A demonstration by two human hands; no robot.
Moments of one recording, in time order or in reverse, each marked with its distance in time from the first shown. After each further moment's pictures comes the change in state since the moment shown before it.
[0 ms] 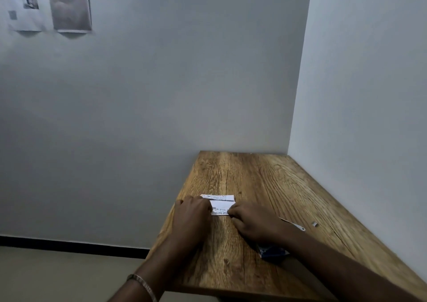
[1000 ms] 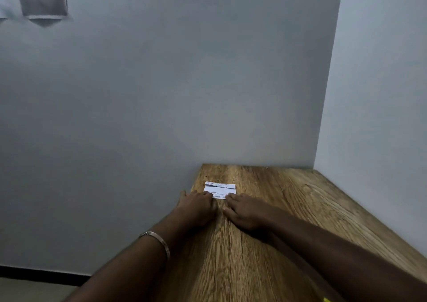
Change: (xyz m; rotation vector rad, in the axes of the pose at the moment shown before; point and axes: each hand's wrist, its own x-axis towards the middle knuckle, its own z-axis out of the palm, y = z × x) left_hand 0.210 -0.063 0.086 0.106 -0.390 0.017; right_hand 0.218 0.104 0.038 -0.093 -0.211 0.146
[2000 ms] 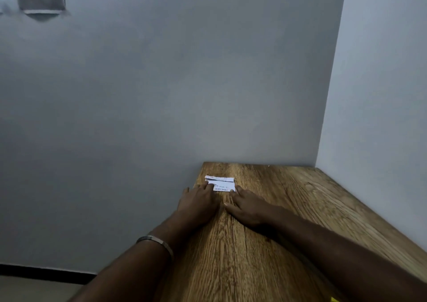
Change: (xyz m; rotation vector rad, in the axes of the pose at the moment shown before) left_hand 0.008 -0.008 0.012 -0.009 0.190 0.061; right_hand 0.015 0.009 0.013 0.126 0.037 0.067
